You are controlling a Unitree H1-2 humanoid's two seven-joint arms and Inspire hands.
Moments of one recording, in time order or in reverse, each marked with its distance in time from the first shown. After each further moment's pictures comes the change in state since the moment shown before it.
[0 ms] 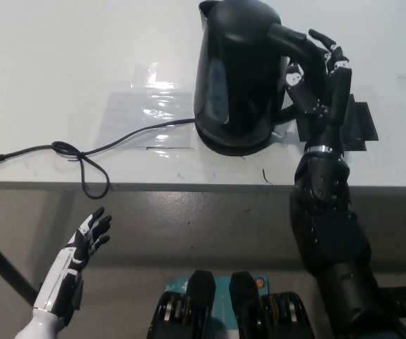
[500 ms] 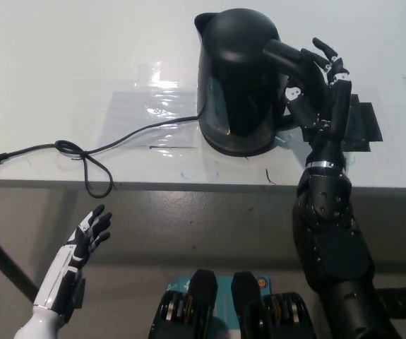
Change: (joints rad) left_arm -0.009 0.000 0.000 0.000 0.000 0.000 0.000; right_arm 0.048 -0.007 0.032 -0.073 -0.010 0.009 0.010
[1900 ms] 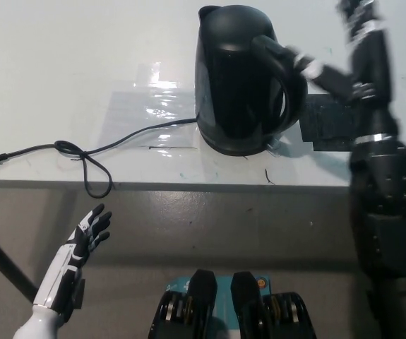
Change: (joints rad) left_arm -0.001 0.004 0.000 0.003 -0.003 0.003 0.000; right_arm 0.023 -0.144 -0.027 -0.398 0.039 0.074 0.268
